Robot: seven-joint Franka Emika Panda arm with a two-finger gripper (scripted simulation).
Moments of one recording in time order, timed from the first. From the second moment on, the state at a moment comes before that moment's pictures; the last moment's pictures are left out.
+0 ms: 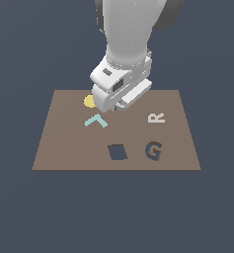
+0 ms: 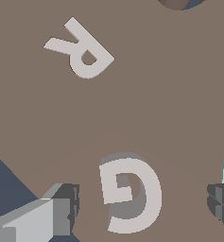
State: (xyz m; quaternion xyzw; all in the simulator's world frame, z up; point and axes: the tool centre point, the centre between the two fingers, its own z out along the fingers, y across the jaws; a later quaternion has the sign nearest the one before) arm -0.067 0.022 0.067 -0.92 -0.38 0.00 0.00
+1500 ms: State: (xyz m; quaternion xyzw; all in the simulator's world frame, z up) arm -0.078 0.017 0.031 -0.90 -0.44 0.00 0.00
